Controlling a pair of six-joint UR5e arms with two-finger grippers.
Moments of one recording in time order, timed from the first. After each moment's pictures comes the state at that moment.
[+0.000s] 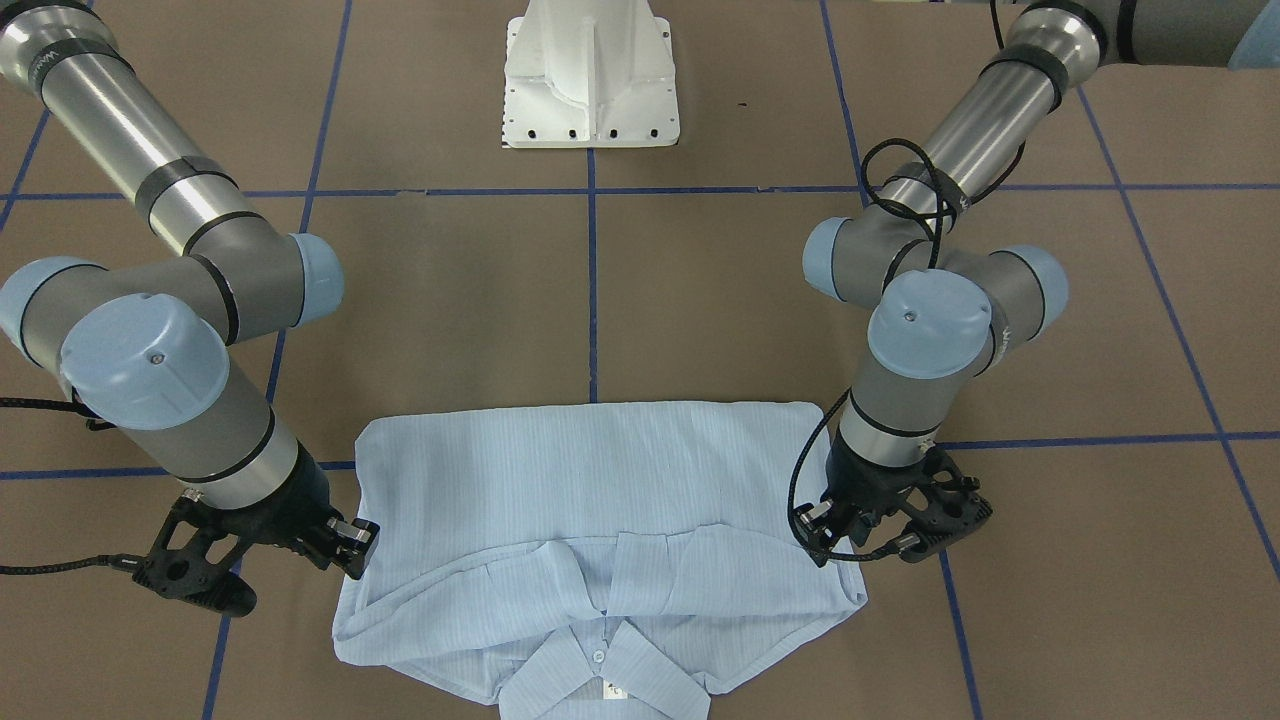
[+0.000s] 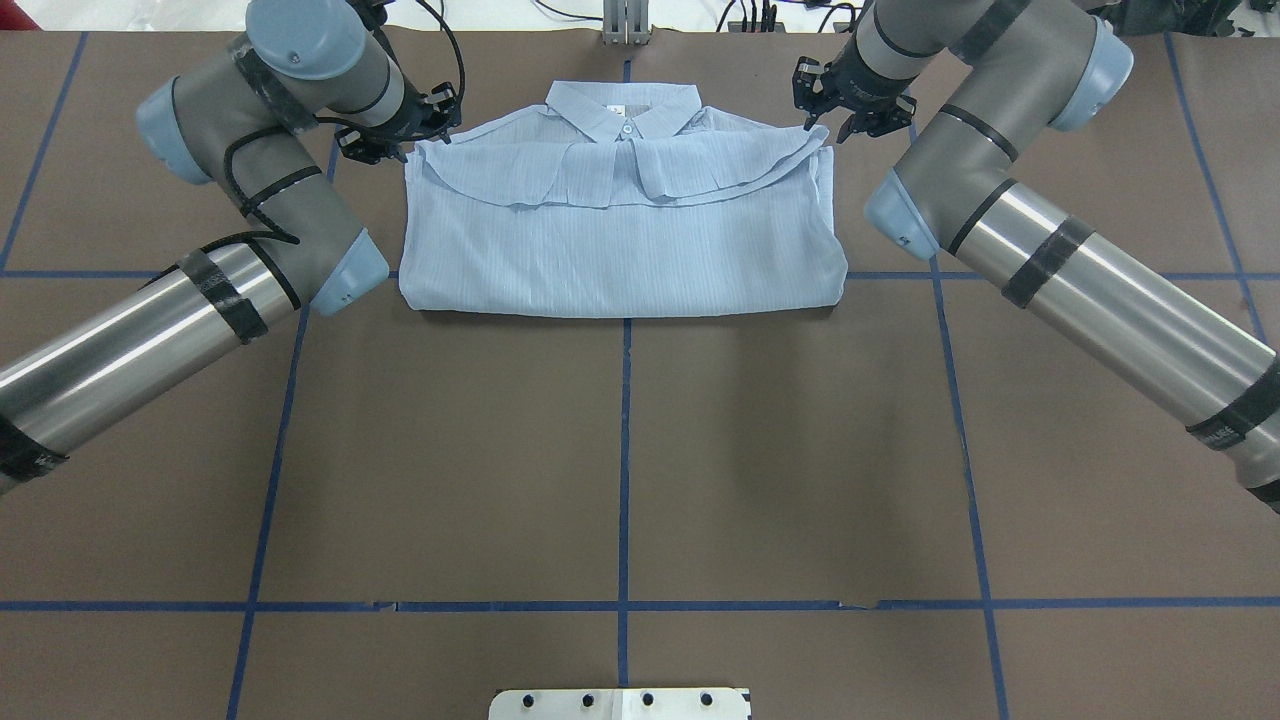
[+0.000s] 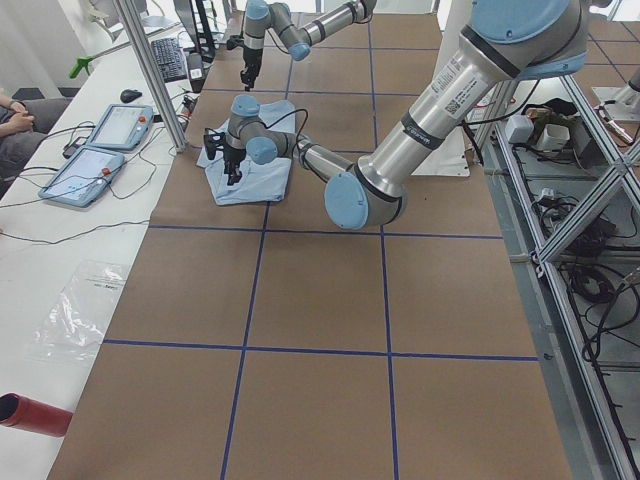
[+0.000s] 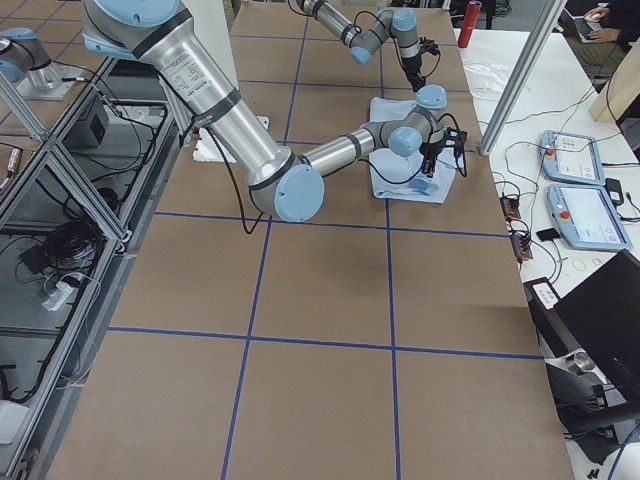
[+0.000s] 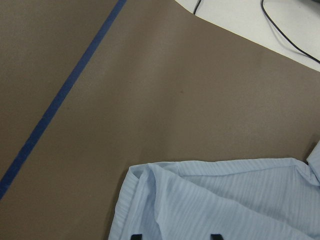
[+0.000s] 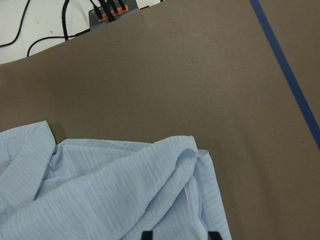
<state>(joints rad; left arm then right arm) -0.87 -2.35 -1.17 -2.04 -1.84 -1.41 0.94 -0.79 1.18 -1.18 2.03 1.27</state>
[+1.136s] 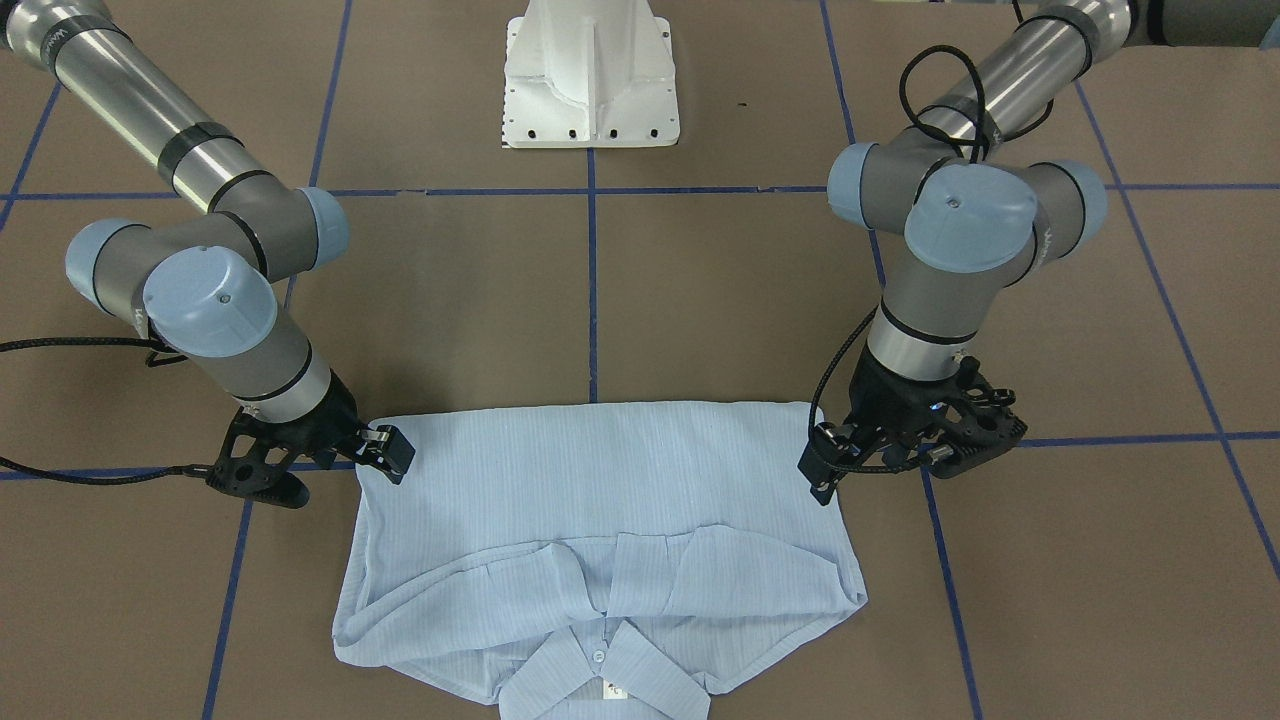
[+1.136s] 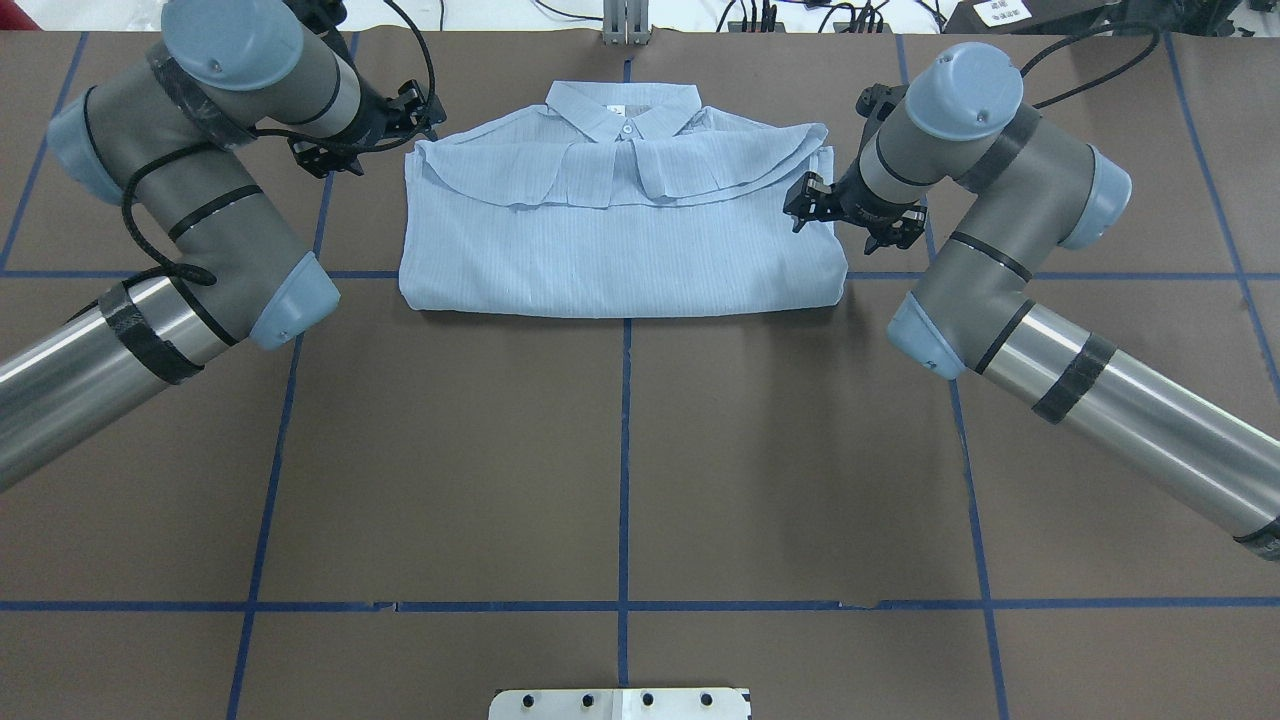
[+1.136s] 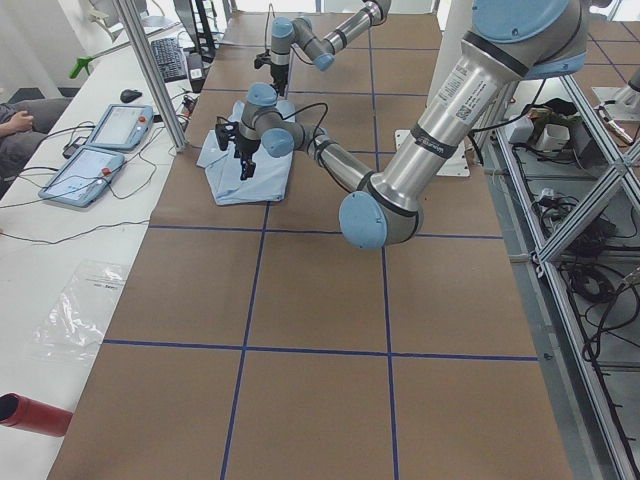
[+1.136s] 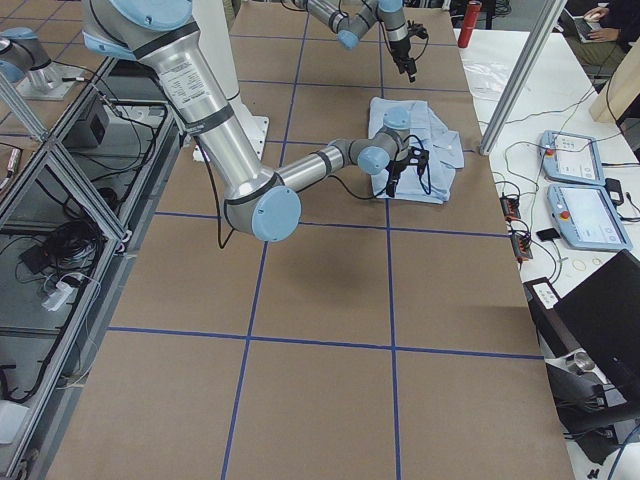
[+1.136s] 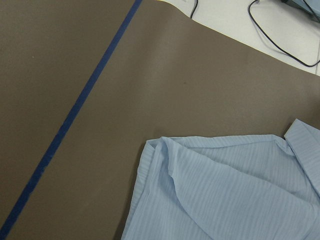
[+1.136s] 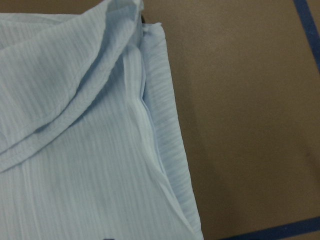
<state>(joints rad) -0.87 -2.22 -1.45 -1.92 -1.84 -1.41 0.82 -0.99 1.36 -1.18 2.03 1.27</state>
